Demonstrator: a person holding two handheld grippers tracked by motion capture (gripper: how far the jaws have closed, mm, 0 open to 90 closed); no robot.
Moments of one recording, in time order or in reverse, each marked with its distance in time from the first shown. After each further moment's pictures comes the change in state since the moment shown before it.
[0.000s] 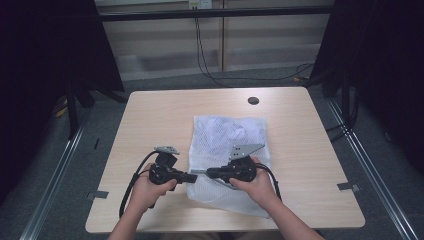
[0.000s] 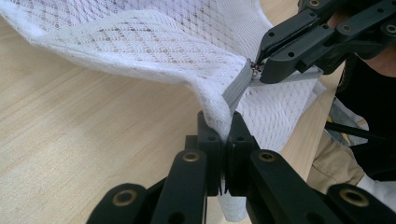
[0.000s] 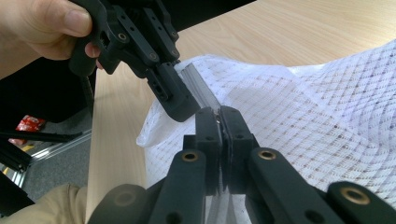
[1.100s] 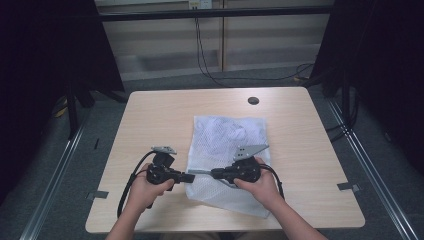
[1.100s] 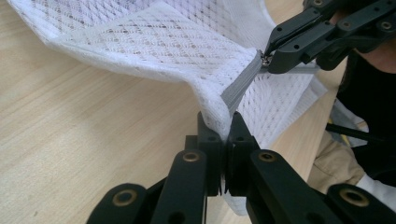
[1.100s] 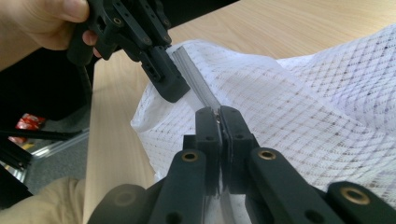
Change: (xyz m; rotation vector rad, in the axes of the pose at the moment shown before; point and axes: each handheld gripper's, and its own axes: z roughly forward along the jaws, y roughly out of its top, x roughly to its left) left arm 0.004 -0.003 -0.005 -0.001 0.003 -0.010; right arm -0.005 -0.007 -0.009 0.003 -0.002 0.008
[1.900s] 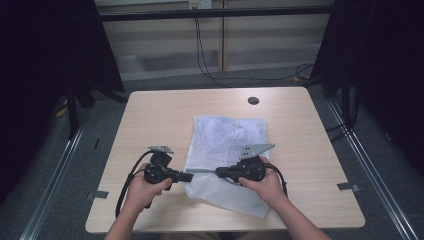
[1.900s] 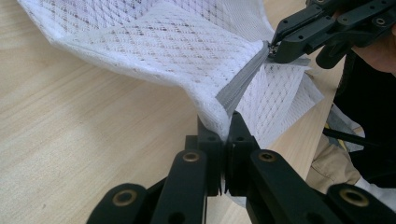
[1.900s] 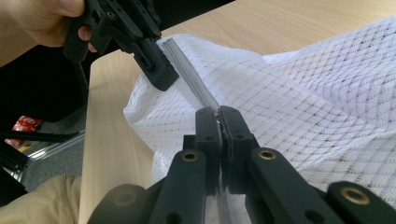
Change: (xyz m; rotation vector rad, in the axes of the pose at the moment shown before) left arm 0.003 -0.001 -0.005 -0.011 0.006 -0.018; right arm -0.006 -0.004 -0.011 -0.004 -0.015 0.004
